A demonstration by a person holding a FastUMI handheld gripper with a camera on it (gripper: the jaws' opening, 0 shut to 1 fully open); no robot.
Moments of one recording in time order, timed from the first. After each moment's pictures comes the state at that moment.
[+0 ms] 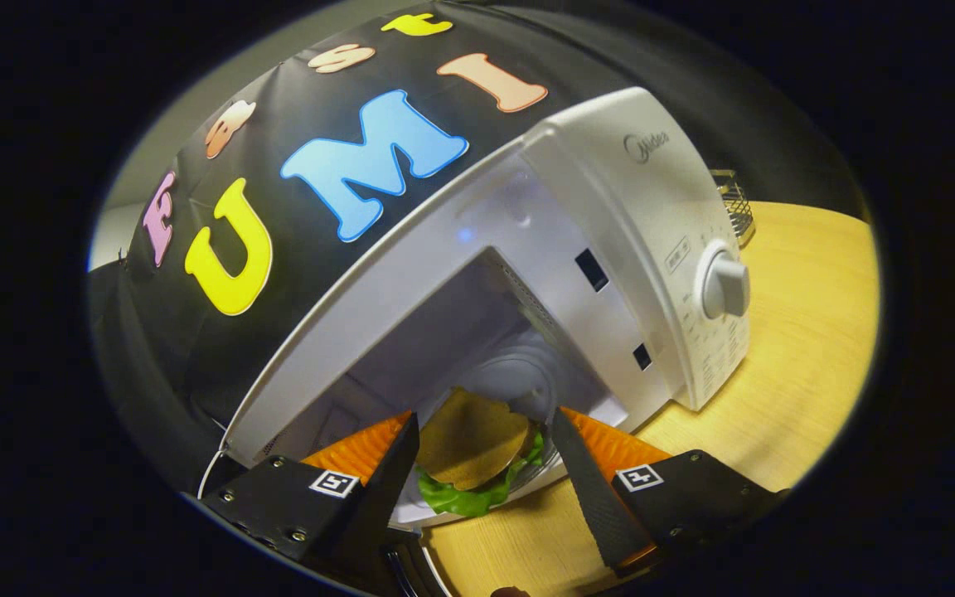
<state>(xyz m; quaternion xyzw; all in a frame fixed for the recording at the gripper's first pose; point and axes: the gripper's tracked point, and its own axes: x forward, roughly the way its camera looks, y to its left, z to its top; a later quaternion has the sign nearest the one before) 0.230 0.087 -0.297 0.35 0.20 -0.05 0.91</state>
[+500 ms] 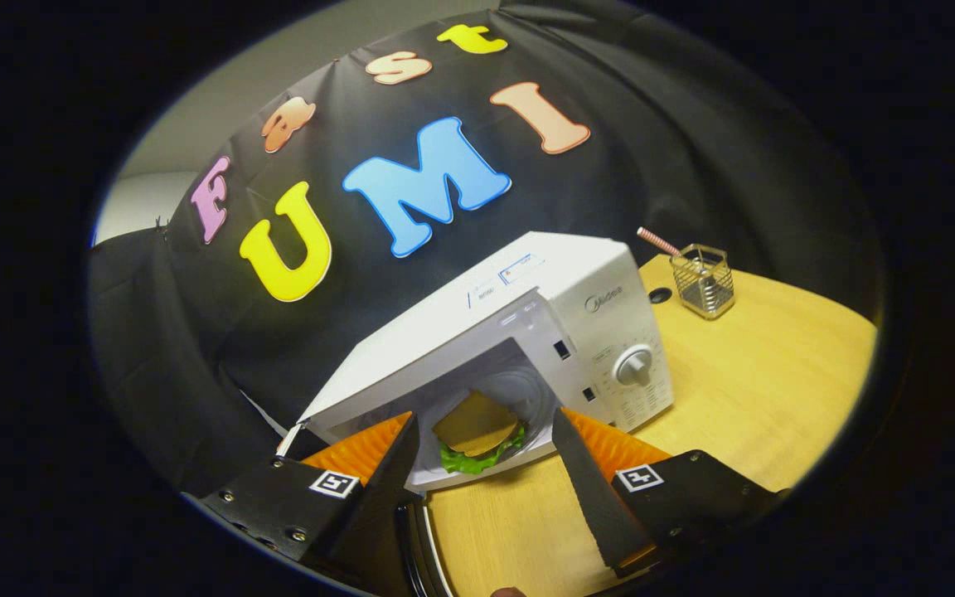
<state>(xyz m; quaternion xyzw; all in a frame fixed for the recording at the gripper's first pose) 0.135 0.044 -0.206 0.28 0.18 -0.01 0.94</state>
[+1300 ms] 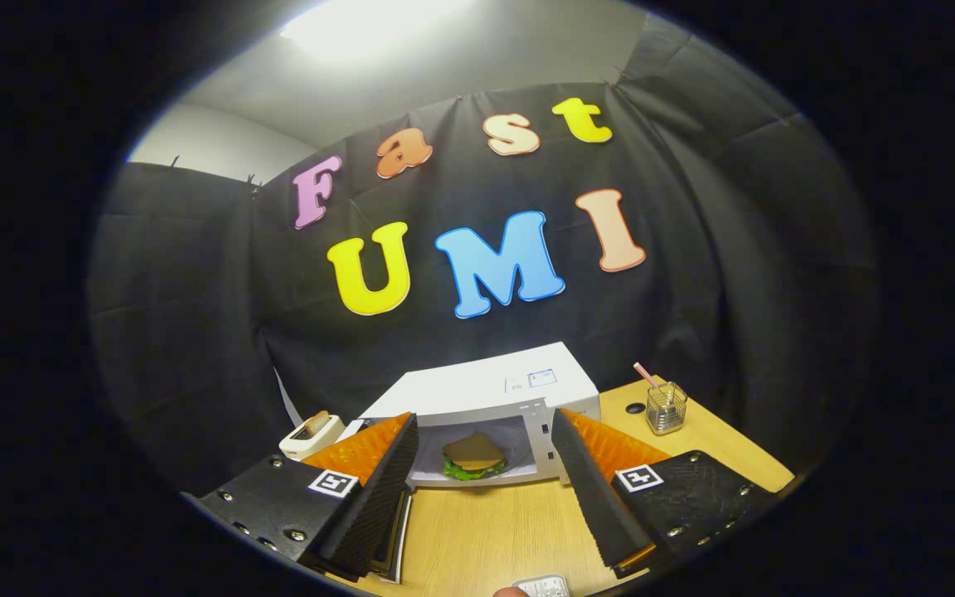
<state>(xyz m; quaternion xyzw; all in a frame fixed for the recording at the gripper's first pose) 0.018 0.023 -0.056 0.11 0.08 0.05 0.99</state>
